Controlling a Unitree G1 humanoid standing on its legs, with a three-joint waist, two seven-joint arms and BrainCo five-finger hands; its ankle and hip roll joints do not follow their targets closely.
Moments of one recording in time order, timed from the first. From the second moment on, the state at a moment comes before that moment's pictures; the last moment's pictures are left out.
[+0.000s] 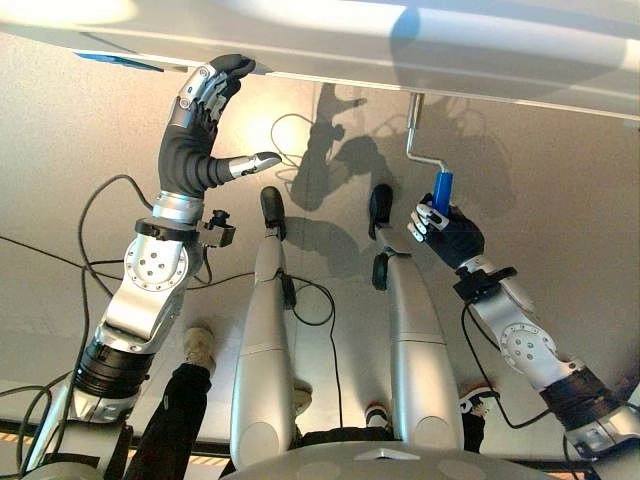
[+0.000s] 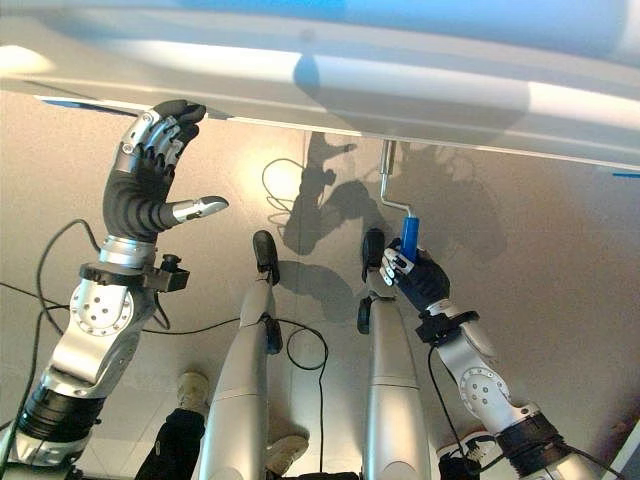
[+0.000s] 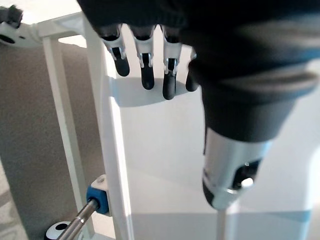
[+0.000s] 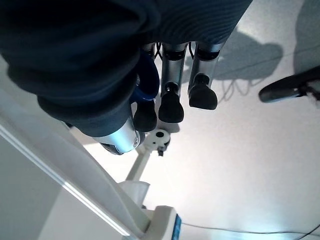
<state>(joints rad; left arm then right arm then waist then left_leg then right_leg) -0.30 0.66 -0.14 -0.33 -0.38 -0.27 0.16 -0.15 -0.65 0.32 -0.07 1.19 -0.10 0.13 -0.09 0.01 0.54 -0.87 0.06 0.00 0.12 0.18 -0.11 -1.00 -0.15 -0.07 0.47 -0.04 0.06</state>
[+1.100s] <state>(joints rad) -0.40 0.61 -0.33 -0.35 -0.57 -0.29 0.08 -0.72 -0.55 0.71 0.33 1.19 -0.05 0.05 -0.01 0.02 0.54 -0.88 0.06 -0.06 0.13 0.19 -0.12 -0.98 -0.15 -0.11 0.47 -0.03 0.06</state>
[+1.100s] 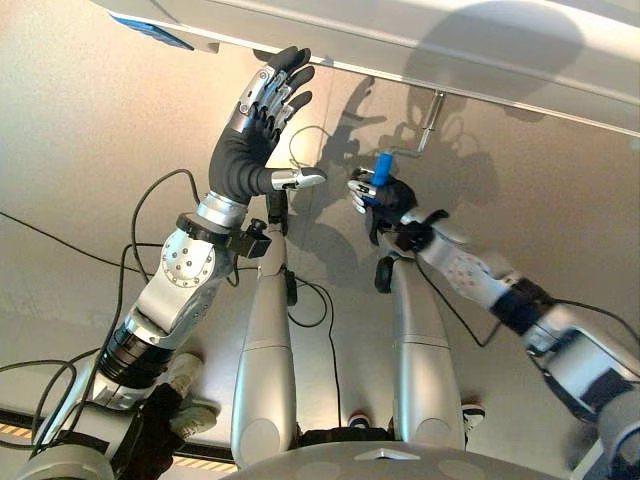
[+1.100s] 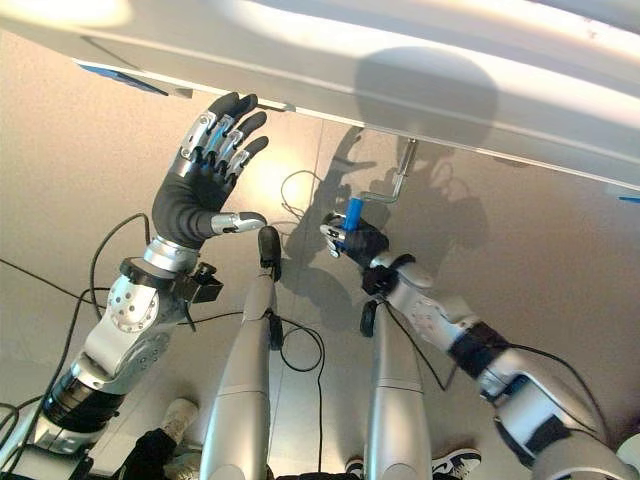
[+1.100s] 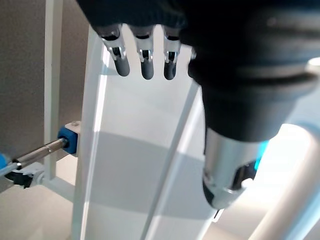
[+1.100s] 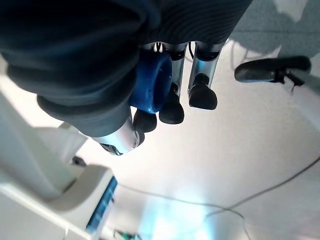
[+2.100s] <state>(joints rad) -0.48 0.61 -0.48 -0.34 -0.60 -0.29 0.10 -1.03 -0.41 0.21 1.30 0.81 -0.10 -0.12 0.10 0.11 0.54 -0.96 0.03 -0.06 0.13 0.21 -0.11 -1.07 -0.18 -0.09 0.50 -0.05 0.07</state>
